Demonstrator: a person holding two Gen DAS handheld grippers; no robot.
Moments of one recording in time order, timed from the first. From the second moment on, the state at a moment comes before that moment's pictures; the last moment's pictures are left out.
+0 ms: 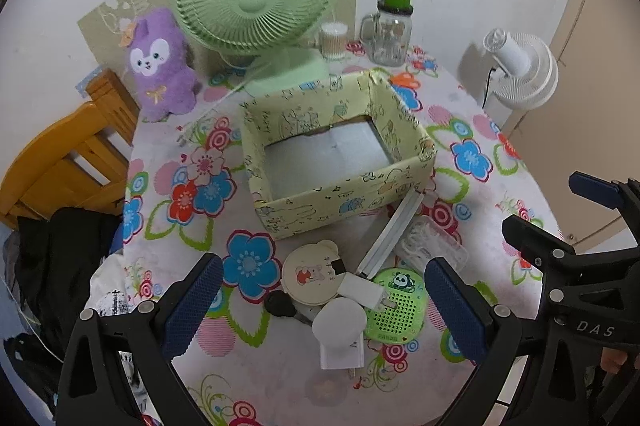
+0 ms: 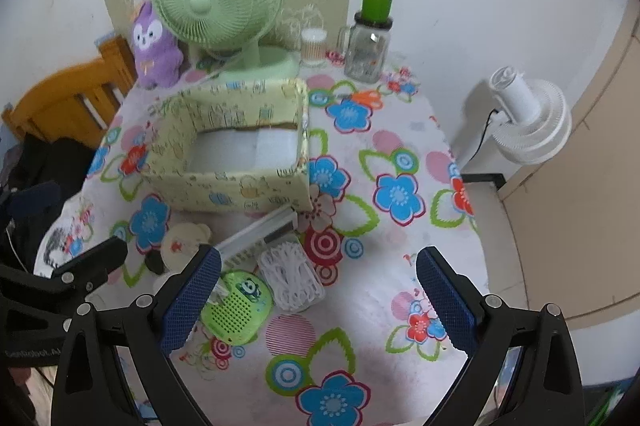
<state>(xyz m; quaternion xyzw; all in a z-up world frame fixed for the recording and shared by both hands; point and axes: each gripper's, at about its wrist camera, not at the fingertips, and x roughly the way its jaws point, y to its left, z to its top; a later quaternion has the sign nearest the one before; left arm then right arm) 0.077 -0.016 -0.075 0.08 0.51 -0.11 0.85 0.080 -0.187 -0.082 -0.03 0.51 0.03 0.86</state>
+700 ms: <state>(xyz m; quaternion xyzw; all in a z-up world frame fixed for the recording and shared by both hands) 0.120 -0.049 -0.153 0.16 0.56 -0.17 0.79 0.113 -0.199 -0.170 -0.05 0.58 0.07 0.81</state>
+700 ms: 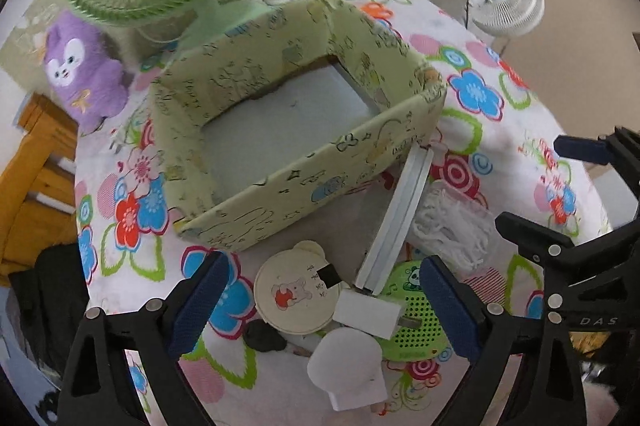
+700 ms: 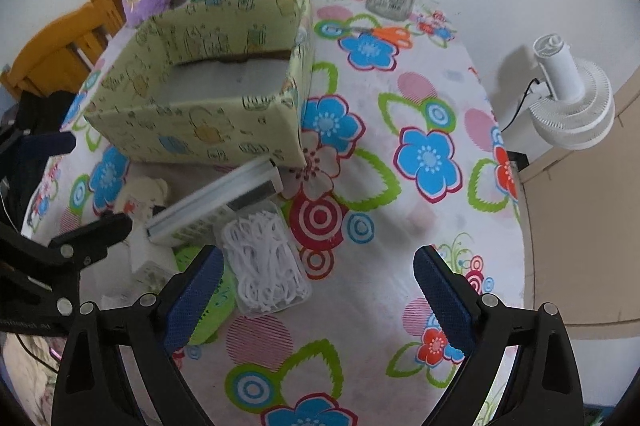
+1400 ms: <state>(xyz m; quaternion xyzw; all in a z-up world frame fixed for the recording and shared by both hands) 0.135 -0.091 -0.210 0.22 0.60 -0.22 0.74 0.118 -0.192 -0.209 -0.08 0.60 0.13 0.79</state>
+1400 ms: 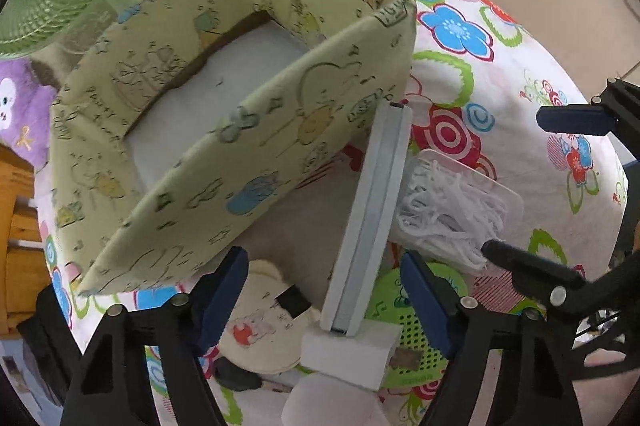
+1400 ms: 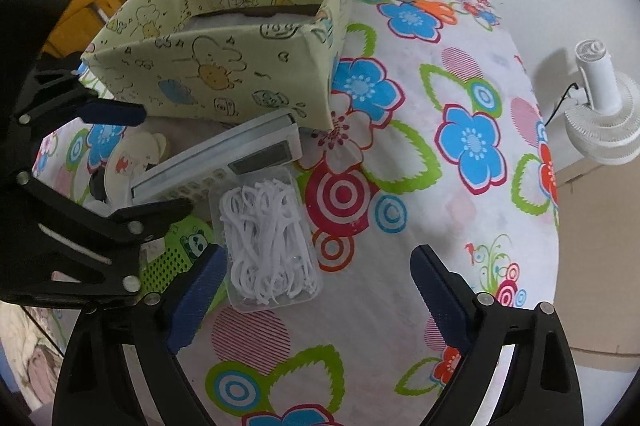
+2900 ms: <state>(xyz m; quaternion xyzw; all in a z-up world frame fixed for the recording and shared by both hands) 0.176 -0.119 -0.259 0.21 0.63 -0.24 0.71 0.155 -0.190 -0.265 -0.02 0.63 0.12 0.76</state>
